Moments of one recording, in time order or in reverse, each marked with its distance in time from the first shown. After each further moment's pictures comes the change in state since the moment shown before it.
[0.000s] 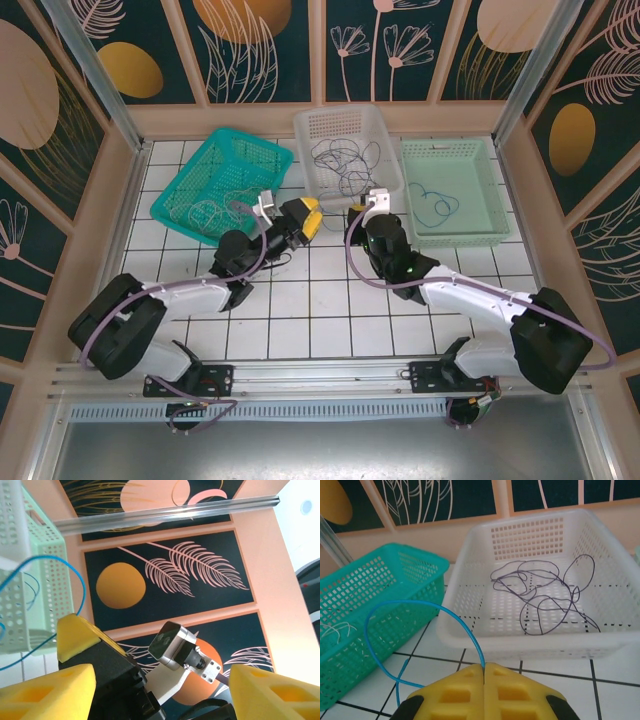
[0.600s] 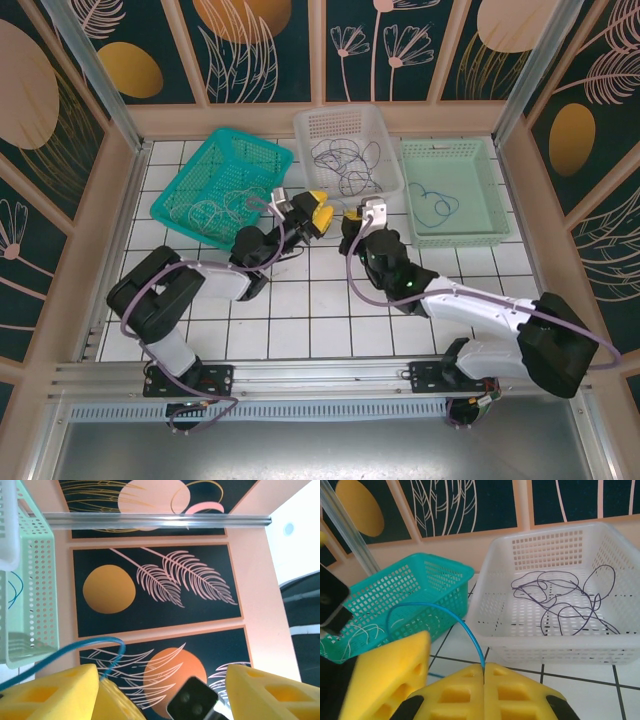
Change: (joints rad) left arm -0.003 0.253 0.091 0.208 -0.032 -0.126; right arm 0.087 -0.060 -0.082 0.103 0.048 -0.012
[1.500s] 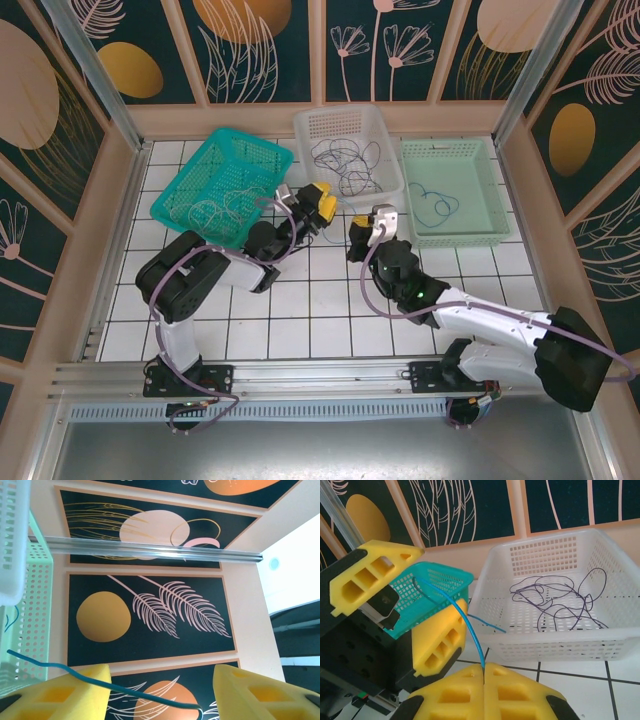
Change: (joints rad) left arm 0.000 0.170 0.116 0.081 -0.107 -0.068; right arm 0.021 -0.104 -0.082 0.018 0.018 0.011
